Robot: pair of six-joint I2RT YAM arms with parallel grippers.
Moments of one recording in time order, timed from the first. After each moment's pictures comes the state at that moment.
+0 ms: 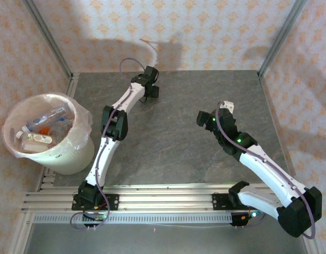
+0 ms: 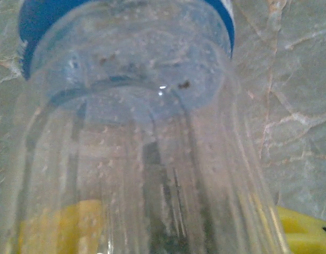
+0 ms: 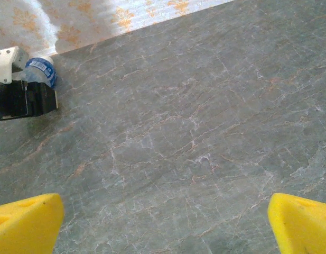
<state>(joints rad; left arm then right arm) -0.30 2.68 2.49 -0.85 -0.16 -0.25 0.52 0.99 0.81 -0.42 0.40 0.54</state>
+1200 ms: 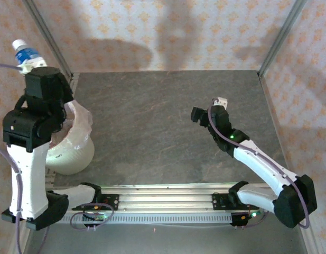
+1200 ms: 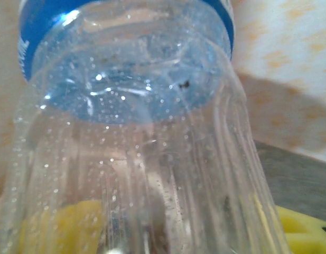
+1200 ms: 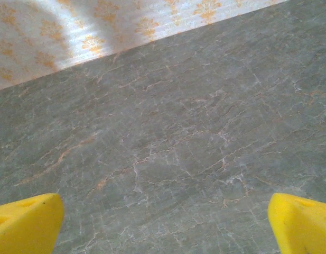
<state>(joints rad) -0.16 1.20 2.02 -1.35 -0.71 -0.33 0.52 1.10 0.79 -0.22 0.35 0.52</state>
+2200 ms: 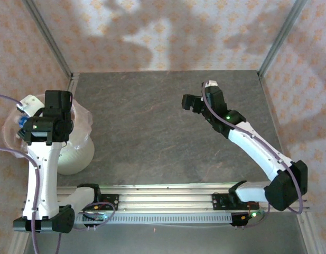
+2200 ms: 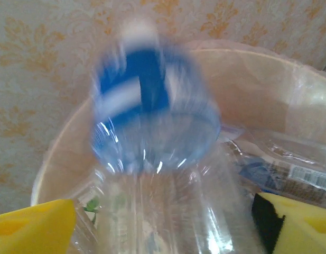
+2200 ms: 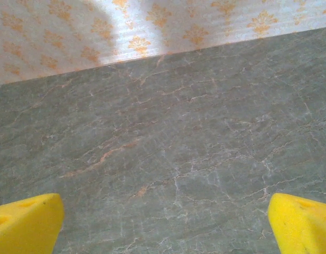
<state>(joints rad) 0.07 1.05 1.50 -1.41 -0.89 -0.68 0.52 1.29 1.13 -0.39 0.20 0.44</state>
